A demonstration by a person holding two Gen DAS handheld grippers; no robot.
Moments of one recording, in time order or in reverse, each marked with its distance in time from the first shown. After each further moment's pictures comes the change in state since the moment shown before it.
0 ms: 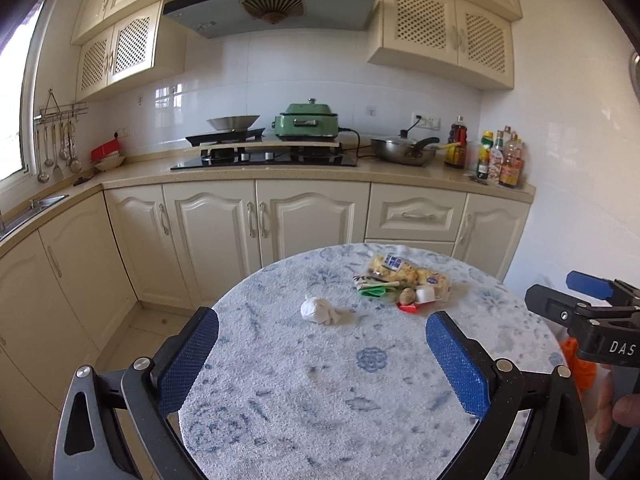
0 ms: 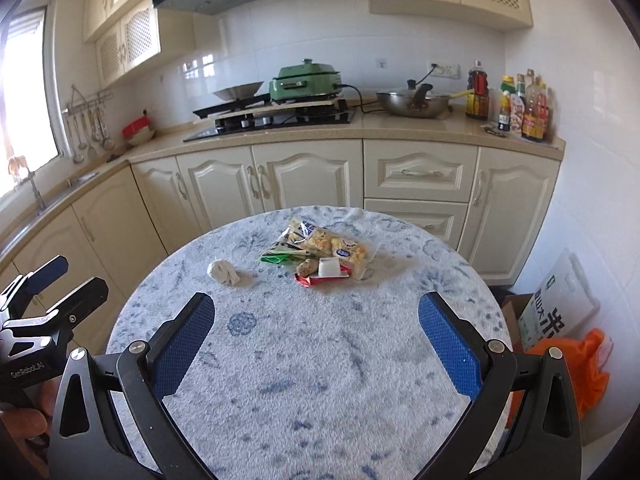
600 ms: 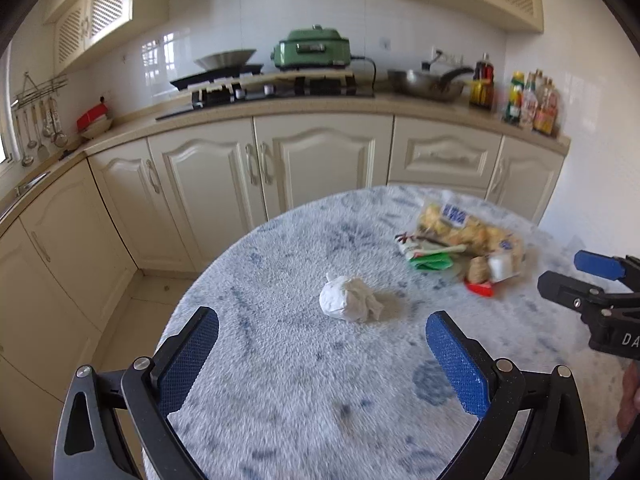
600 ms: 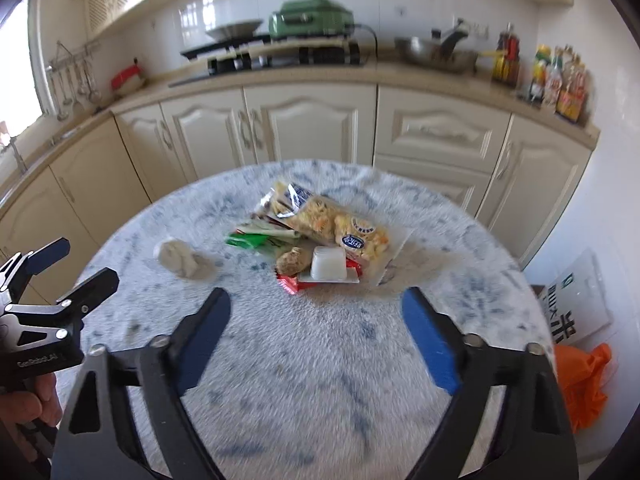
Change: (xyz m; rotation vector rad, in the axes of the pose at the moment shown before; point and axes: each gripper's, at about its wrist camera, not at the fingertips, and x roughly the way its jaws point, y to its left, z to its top) left arm 0.189 0.016 0.024 0.047 0.221 0.037; right arm 0.139 -0.009 0.015 -0.042 0.208 -0.005
